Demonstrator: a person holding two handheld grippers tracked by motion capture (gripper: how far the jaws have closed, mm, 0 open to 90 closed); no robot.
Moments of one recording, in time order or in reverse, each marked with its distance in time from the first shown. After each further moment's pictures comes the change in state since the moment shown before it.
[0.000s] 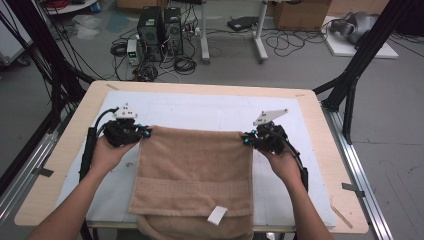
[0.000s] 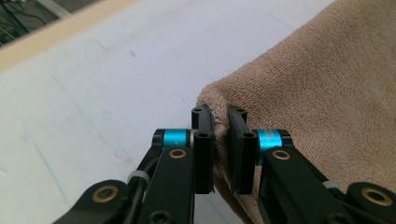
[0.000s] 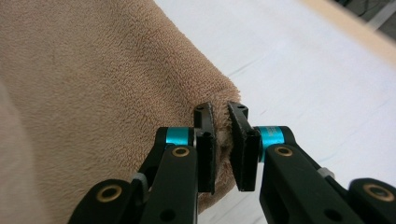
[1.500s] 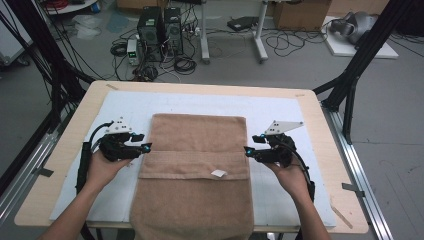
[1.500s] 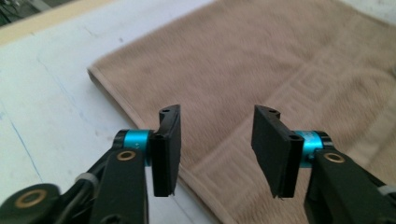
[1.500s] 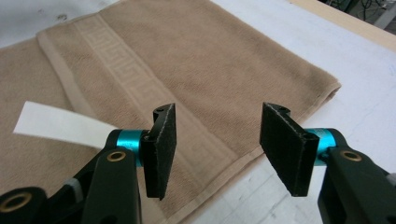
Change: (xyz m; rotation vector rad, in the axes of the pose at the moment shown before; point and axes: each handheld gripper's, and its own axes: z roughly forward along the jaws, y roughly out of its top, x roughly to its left) left arm -0.027 -0.061 -0.010 -0.056 -0.061 -0.028; right arm 0.022 -0.041 -0.019 -0.099 0.031 0.088
